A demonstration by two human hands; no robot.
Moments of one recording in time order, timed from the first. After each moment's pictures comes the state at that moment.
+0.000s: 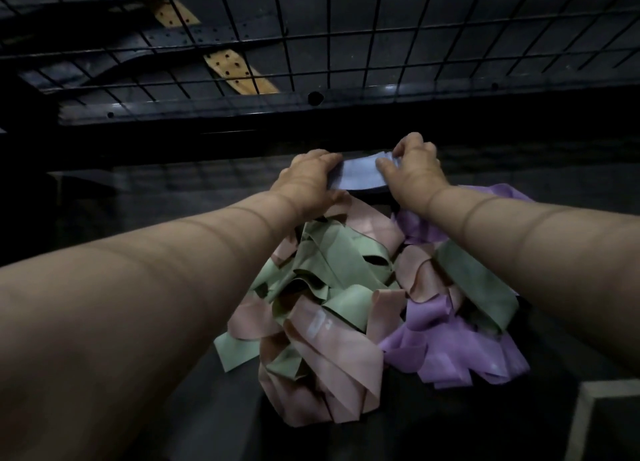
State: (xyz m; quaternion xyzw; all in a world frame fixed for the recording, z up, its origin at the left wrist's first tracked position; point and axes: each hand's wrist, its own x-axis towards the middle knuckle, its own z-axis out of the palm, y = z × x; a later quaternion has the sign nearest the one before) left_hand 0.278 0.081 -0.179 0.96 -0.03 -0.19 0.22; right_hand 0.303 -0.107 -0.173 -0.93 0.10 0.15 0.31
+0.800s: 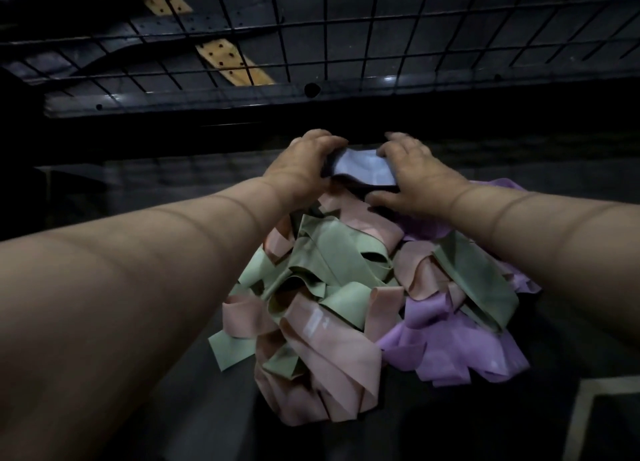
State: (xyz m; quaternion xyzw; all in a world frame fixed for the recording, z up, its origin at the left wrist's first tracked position) left_hand 0.288 0.086 -0.173 0.95 -0.07 -0.15 0.27; right_hand 0.300 -0.134 -0.177 -0.95 -0.19 0.20 0.14
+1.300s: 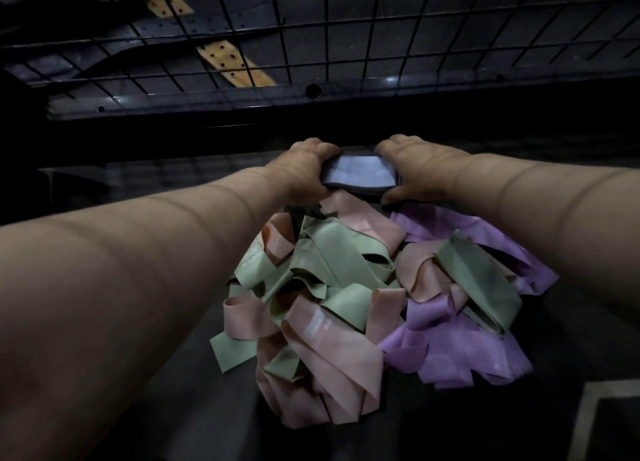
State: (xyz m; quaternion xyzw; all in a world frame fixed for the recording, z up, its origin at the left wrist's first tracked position) left_hand 0.296 0.092 -0.176 0.95 -0.08 -0.22 0.19; right_hand 0.327 -0.124 -0.158 -0.93 -0.25 0.26 0.02
